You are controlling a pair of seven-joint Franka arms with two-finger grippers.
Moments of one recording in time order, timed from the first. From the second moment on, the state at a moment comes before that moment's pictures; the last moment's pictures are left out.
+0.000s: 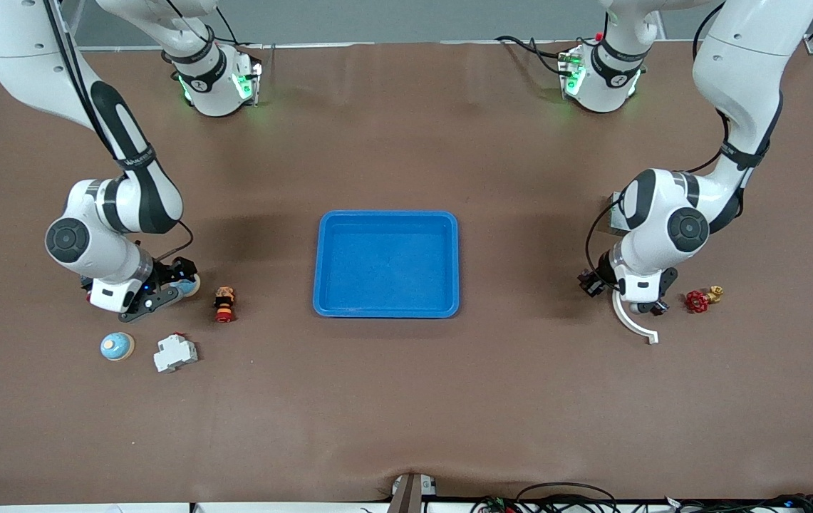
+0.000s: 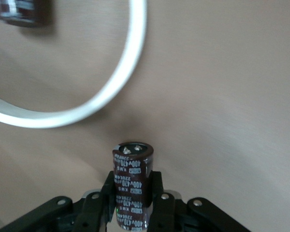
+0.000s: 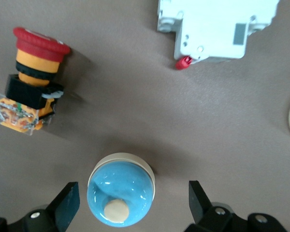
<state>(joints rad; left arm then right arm) 0.05 0.45 -0.25 -2.12 0.00 2.55 -0.94 -0.03 0.45 0.00 -2.10 -0.05 2.48 -0.49</state>
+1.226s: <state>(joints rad) -0.47 0.60 -0.32 -1.90 0.00 2.55 -1.50 -0.03 0.46 0.01 -2.12 -0.06 2.49 -0.50</state>
